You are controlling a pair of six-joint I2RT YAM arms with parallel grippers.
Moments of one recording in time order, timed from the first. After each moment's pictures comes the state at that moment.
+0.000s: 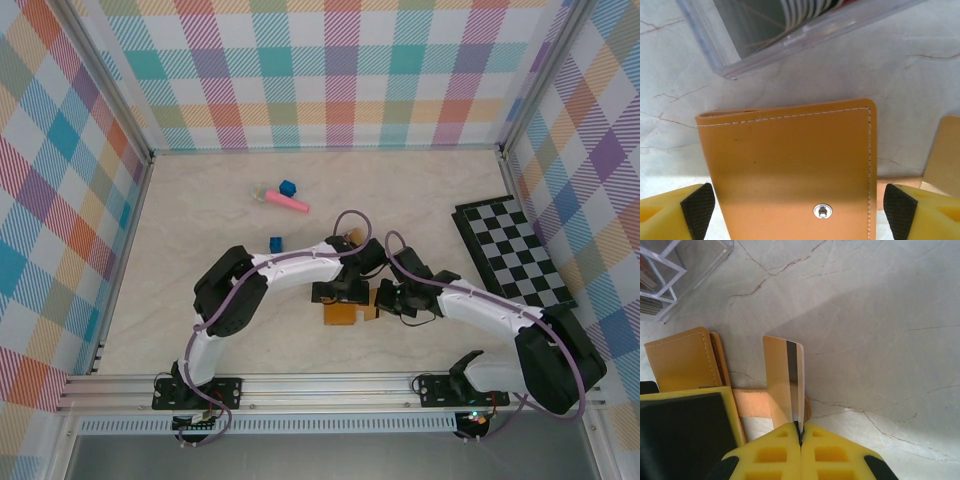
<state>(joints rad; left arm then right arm) -1.00 2.08 1.56 -0.99 -0.08 -0.93 0.62 1.26 0.57 -0.42 -0.17 0.87</state>
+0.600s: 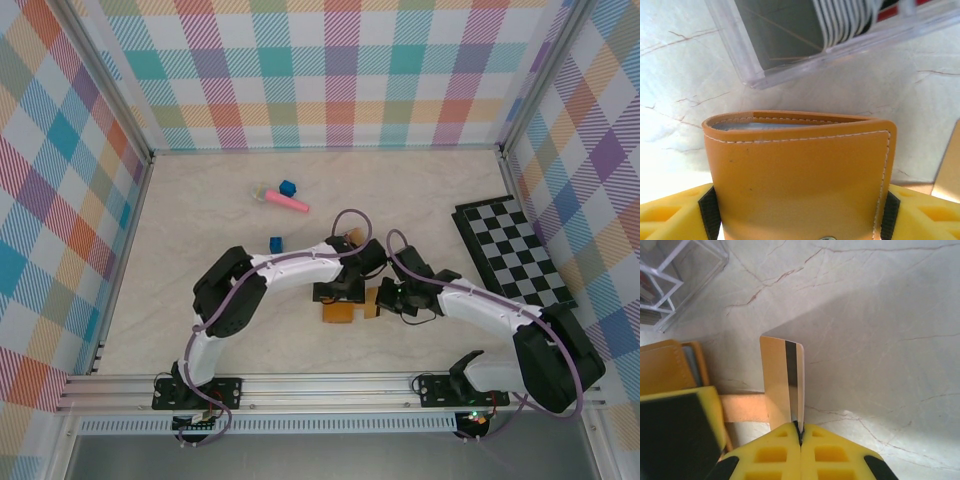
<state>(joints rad) -1.01 2.06 1.56 -0.99 -0.14 -0.96 0.59 1.27 0.57 -0.42 -0.17 0.87</state>
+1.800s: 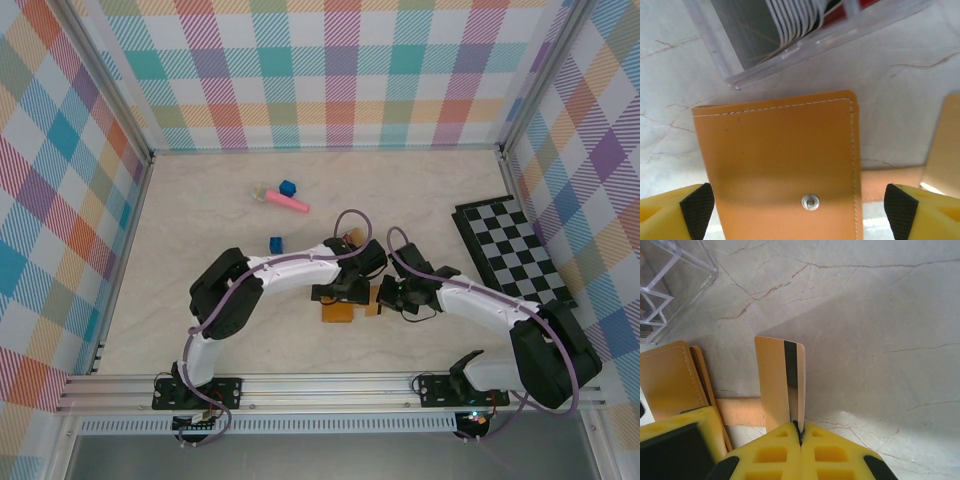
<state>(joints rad) -1.01 2.06 1.53 -0.95 -0.13 -0.92 0.57 1.29 0.59 -0.44 -0.16 0.86</state>
